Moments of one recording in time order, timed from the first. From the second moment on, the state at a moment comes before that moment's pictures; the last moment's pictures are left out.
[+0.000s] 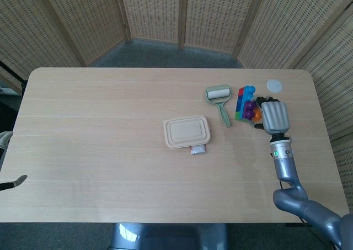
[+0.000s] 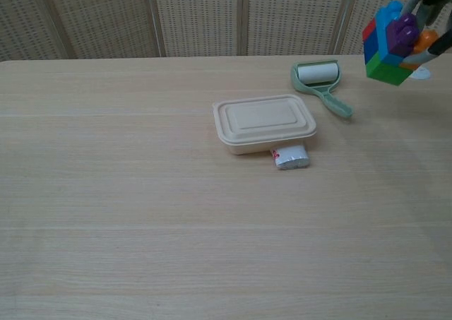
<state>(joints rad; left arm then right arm) -0.08 -0.88 -0.05 -1.84 1.40 1.43 0.01 0.63 -1.57 0.30 -1.03 -1.25 1.18 -0.06</state>
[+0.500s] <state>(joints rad) -0.08 -0.87 -0.05 -1.85 1.41 1.43 -0.01 0.64 -1.27 0.44 -1.50 -1.18 1.24 -0.30</state>
